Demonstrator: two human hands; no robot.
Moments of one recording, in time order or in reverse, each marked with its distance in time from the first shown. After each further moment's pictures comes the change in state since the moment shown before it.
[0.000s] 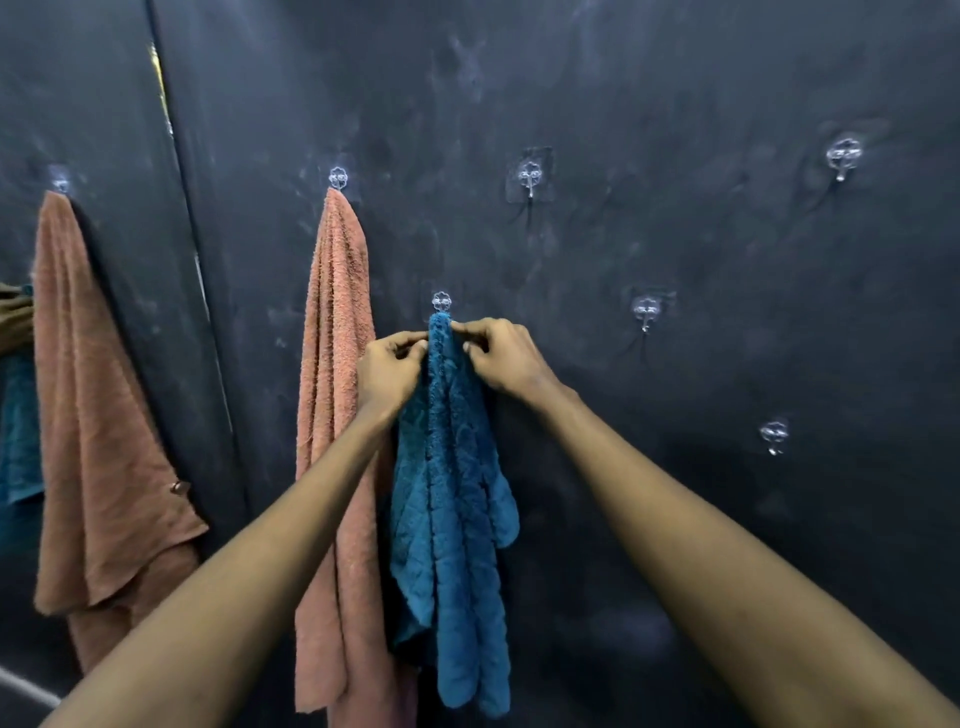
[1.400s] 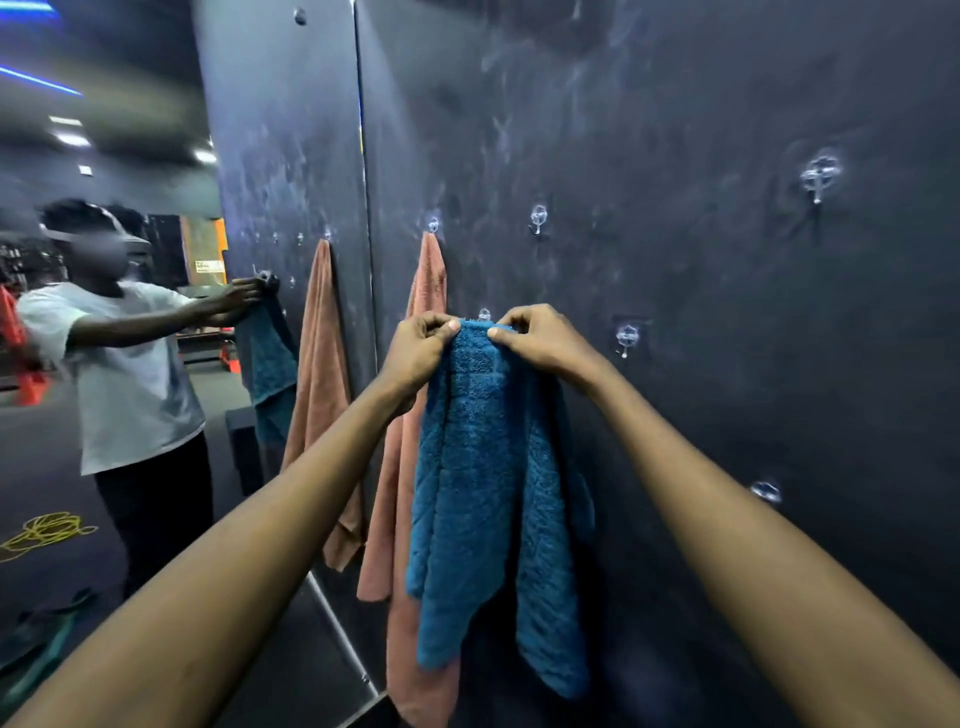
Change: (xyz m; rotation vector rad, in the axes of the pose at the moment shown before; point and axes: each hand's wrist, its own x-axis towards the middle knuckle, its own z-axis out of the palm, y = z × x) left_hand -0.094 0.149 0.014 0.056 0.199 -0.064; right_hand -0.020 0.041 -0.115 0.373 -0.271 -0.230
